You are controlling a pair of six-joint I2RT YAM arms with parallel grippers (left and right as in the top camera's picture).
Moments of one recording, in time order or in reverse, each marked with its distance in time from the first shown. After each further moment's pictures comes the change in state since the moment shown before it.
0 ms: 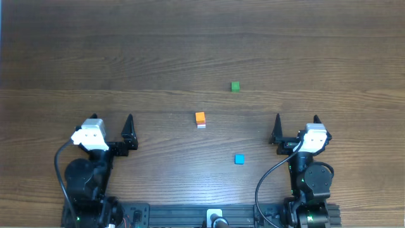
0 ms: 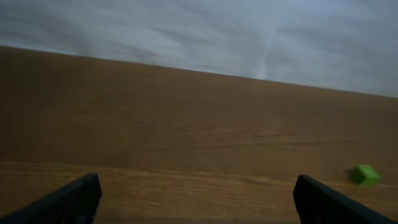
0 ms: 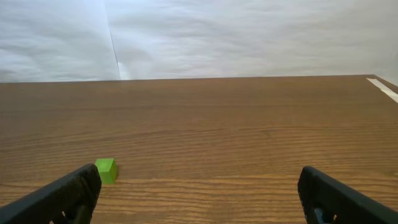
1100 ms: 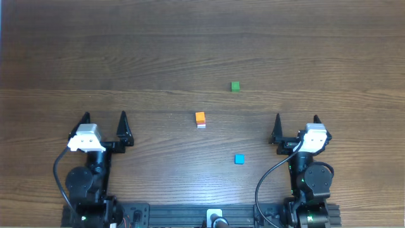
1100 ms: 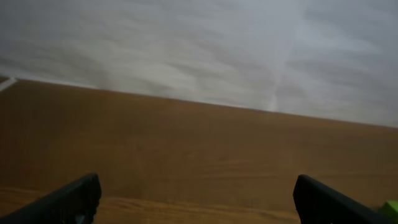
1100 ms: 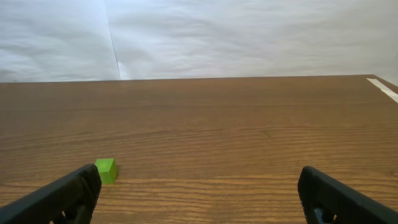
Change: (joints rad) left arm 0.079 -0.106 -0.131 0.183 0.018 0.014; right arm 0.000 0.000 0.000 0.000 0.000 -0.001
